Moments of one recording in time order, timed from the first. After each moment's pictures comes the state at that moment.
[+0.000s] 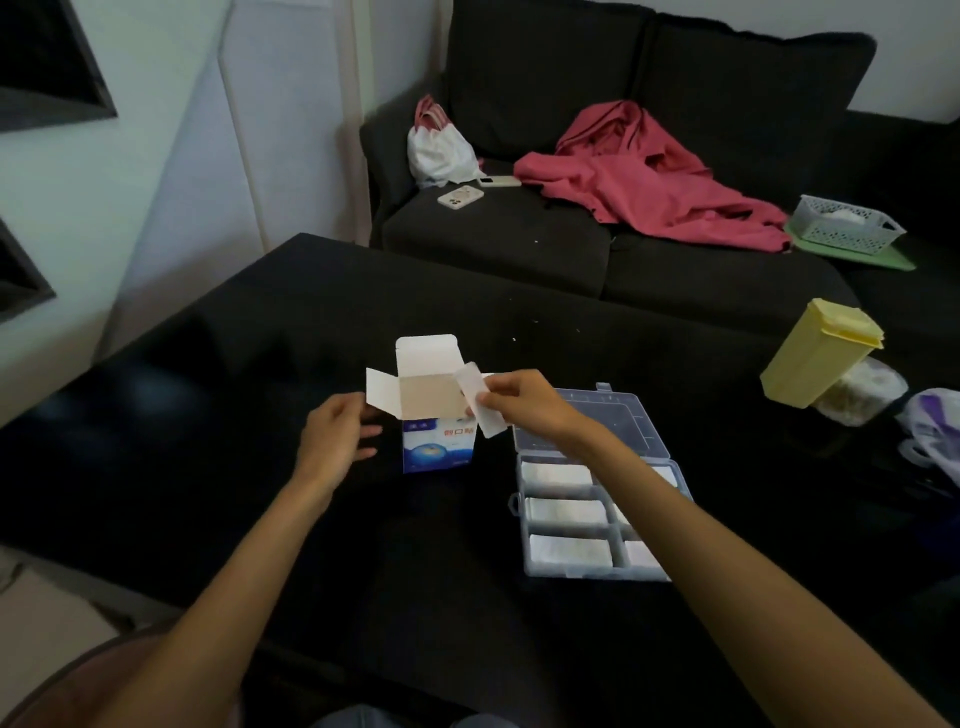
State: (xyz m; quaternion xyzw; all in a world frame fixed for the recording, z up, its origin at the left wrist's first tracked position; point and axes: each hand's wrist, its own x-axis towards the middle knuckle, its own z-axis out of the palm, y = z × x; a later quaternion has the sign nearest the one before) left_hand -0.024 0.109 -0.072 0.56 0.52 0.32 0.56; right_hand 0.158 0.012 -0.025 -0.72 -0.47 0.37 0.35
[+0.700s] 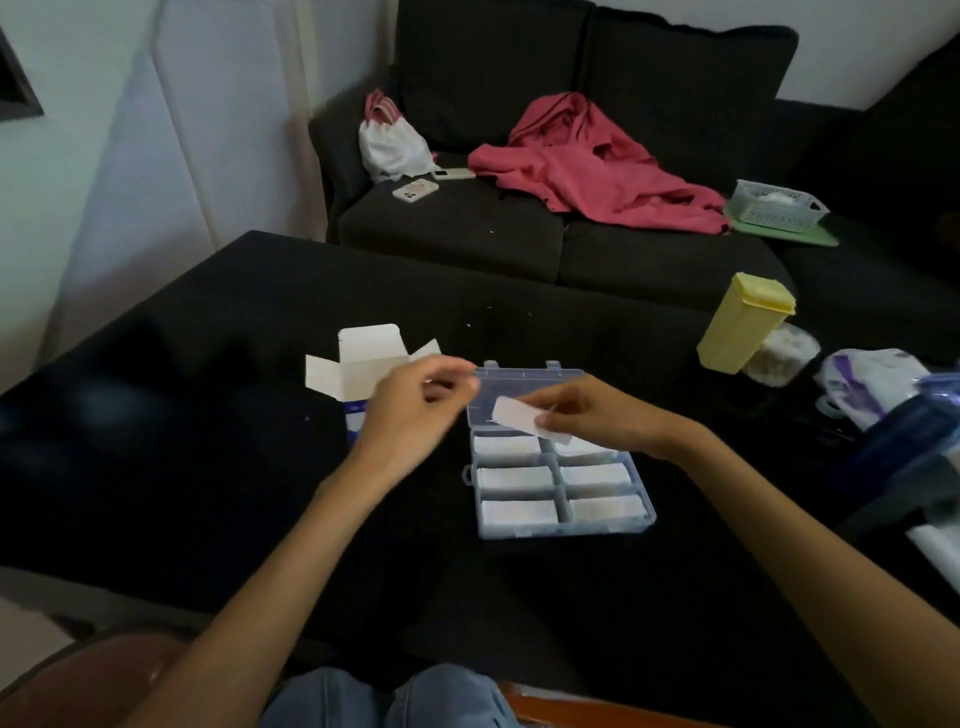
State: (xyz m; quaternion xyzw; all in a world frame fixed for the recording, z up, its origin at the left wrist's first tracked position) left_hand 0.022 0.014 -0.006 0.80 0.29 0.27 0.46; right_hand 0.205 -0.101 0.011 -0.73 -0.55 0.33 0.21
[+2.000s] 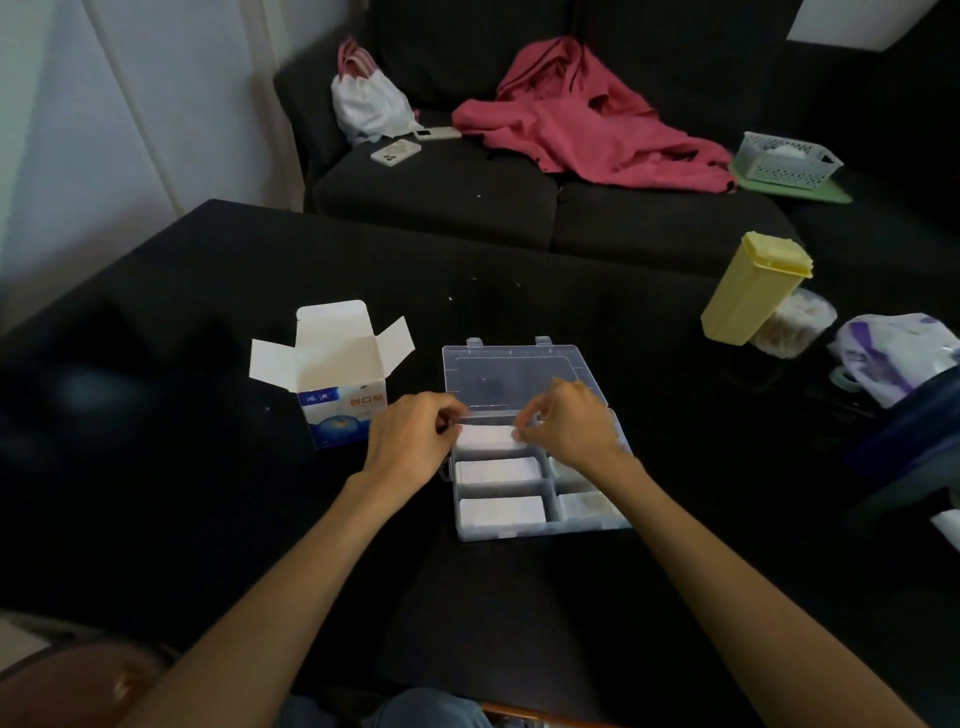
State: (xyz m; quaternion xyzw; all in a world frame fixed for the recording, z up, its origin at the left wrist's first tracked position) left_hand 0.077 0.035 -0.105 0.90 0.33 0.17 0.23; right_hand 0.228 -0.073 -0.092 -0.87 -0.44 0.05 0.20
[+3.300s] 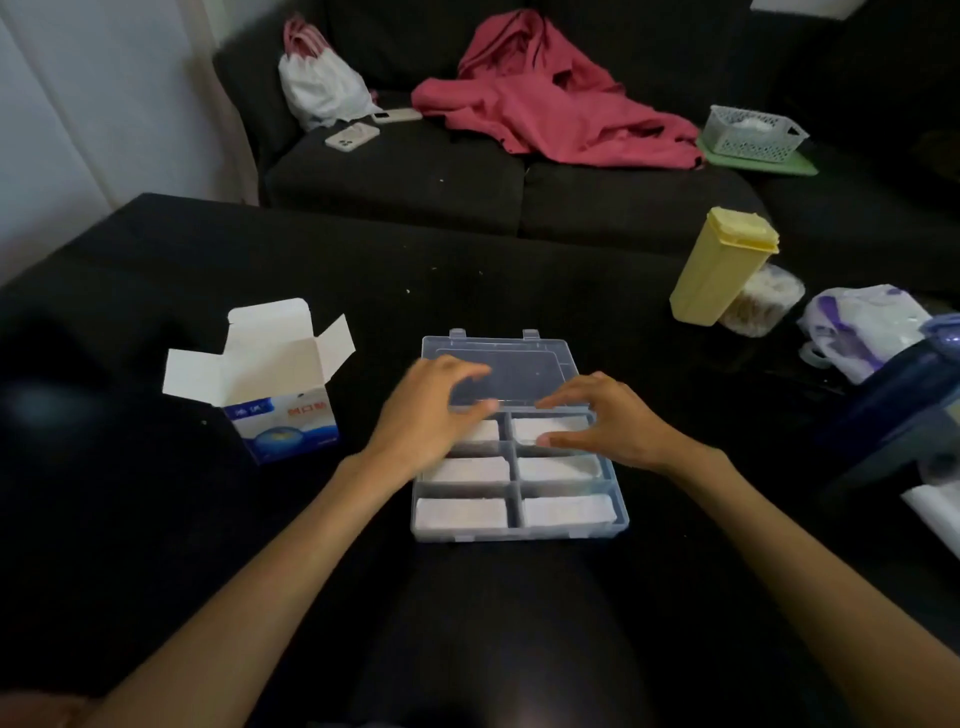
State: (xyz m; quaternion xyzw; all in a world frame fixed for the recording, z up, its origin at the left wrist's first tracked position) left_hand 0.128 0.014 -0.080 0.91 0.24 0.17 0.28; right_hand 0.293 -0.131 -0.080 -0.81 -0.53 0.14 0.19
